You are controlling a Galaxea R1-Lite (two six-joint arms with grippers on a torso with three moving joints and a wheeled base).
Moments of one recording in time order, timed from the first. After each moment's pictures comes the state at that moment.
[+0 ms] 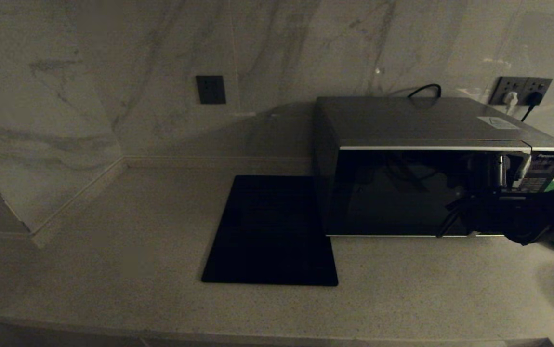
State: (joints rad) left arm 0.00 0.00 0.00 -0.01 0.02 -0.07; right arm 0.03 2.03 -1.07 -0.48 -1.06 0.28
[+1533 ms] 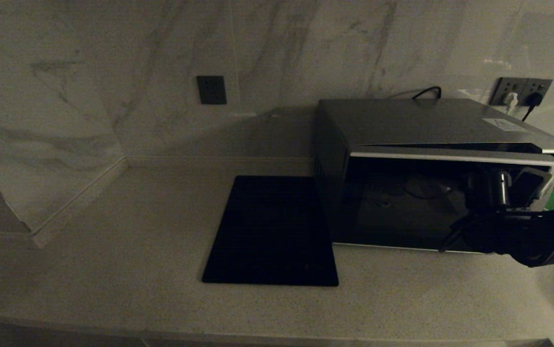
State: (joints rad) left arm 0.00 0.00 0.00 -0.01 0.02 -0.07; right arm 0.05 1.98 -0.89 -0.54 -1.19 0.47
